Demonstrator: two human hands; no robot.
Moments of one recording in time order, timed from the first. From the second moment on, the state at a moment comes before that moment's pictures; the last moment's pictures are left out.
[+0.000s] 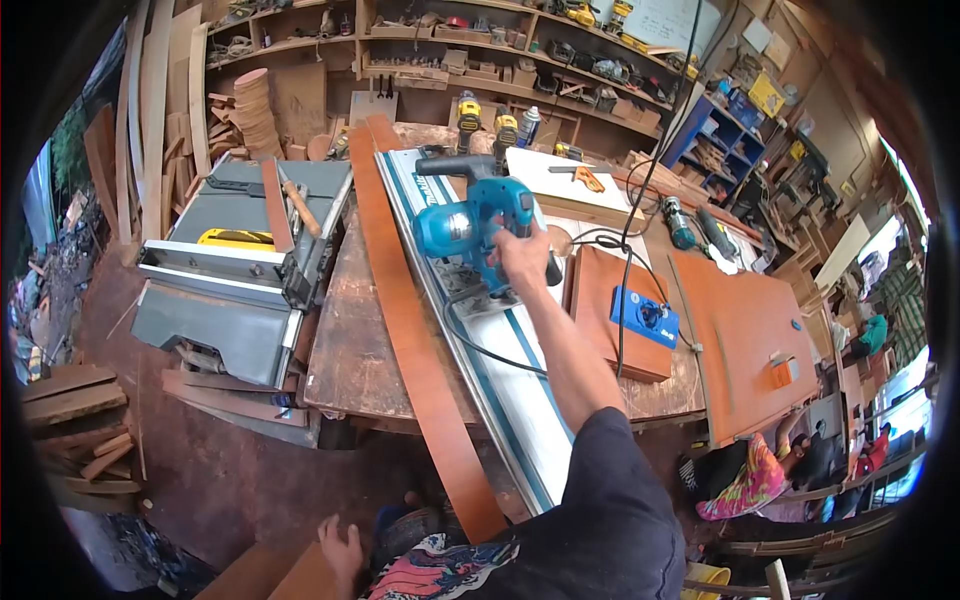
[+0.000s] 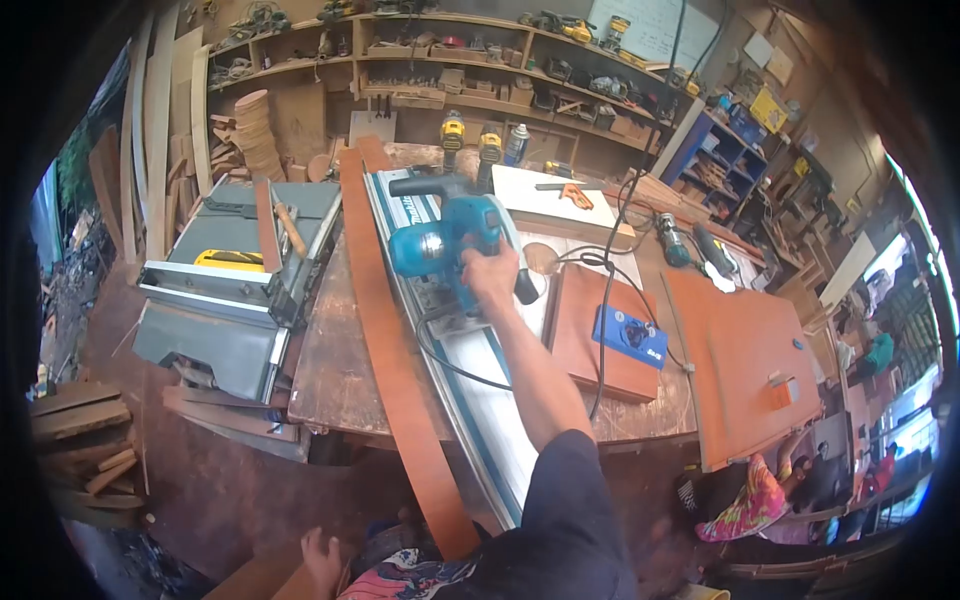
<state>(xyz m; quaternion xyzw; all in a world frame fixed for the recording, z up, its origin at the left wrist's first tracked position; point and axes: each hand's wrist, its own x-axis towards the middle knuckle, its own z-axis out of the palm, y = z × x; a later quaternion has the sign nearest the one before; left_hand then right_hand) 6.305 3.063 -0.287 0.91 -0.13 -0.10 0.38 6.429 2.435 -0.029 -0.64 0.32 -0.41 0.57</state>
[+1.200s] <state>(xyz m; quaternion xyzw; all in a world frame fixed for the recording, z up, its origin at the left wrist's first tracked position) 6.232 2.836 -0.163 0.83 -0.47 -0.09 0.28 5.875 2.398 -0.007 -0.52 0.46 -0.68 0.25</state>
